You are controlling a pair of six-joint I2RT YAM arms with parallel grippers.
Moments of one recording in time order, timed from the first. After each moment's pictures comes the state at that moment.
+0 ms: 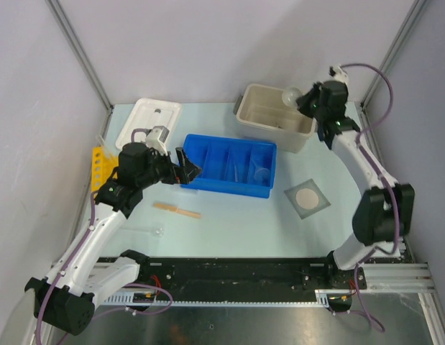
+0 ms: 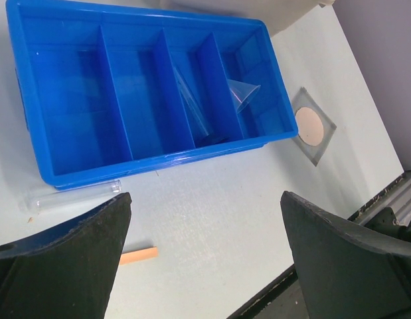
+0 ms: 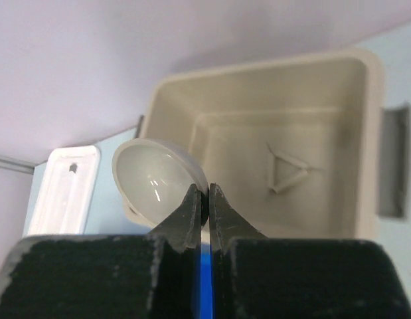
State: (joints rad) left arm -0.34 0.93 0.90 -0.41 0.32 -0.38; right arm 0.14 1.55 1.35 -0.07 0.05 0.57
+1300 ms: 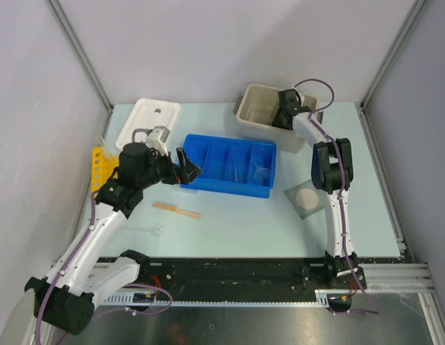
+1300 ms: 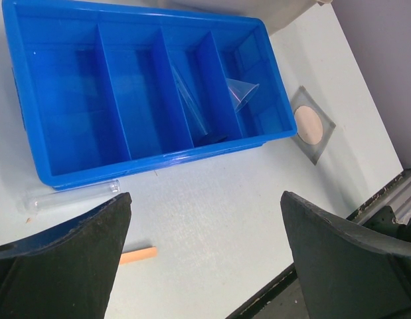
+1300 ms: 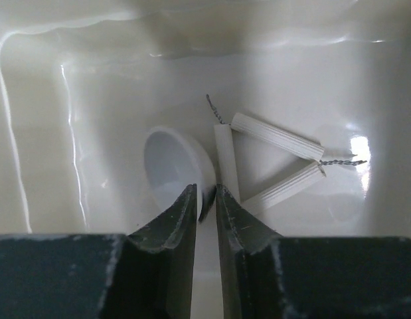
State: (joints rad) left arm -0.34 0.94 0.90 -0.41 0.32 -0.38; right arm 0.23 2.41 2.07 -0.48 0.12 0.60
